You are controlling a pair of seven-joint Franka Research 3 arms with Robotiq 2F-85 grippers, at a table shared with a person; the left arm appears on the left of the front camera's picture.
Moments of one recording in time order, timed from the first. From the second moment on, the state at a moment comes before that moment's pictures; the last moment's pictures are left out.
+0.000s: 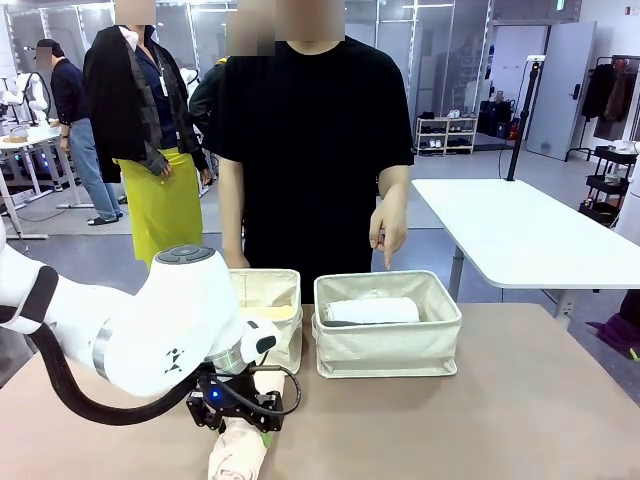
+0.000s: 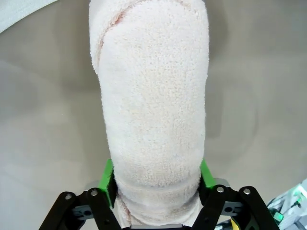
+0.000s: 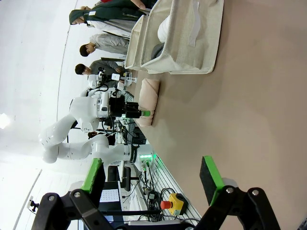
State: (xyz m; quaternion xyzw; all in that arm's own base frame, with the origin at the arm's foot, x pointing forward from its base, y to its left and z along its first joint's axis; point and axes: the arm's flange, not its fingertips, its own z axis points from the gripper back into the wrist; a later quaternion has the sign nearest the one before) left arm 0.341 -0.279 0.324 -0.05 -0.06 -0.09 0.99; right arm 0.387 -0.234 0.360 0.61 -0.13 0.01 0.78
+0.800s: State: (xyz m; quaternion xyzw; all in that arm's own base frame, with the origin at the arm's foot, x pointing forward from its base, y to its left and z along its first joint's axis) left arm 0.308 -0.300 0.414 -0.01 -0.10 -0.22 0.97; right arm 0.387 -0.234 0.360 0.61 -0.13 0.01 0.78
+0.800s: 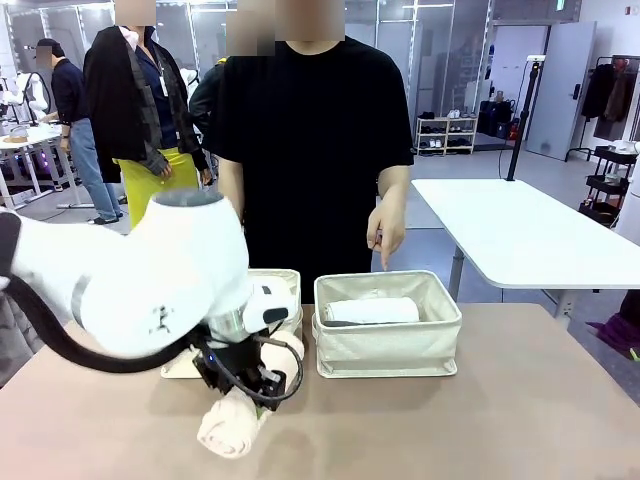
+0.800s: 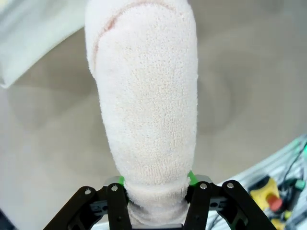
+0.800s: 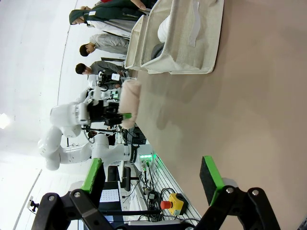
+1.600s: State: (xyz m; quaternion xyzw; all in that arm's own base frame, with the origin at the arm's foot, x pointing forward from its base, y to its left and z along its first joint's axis) left arm 0.300 -0.302 0.452 -0.01 -0.10 -0.33 0.94; right arm 0.387 -0.234 0.360 0.61 -0.13 0.01 0.78
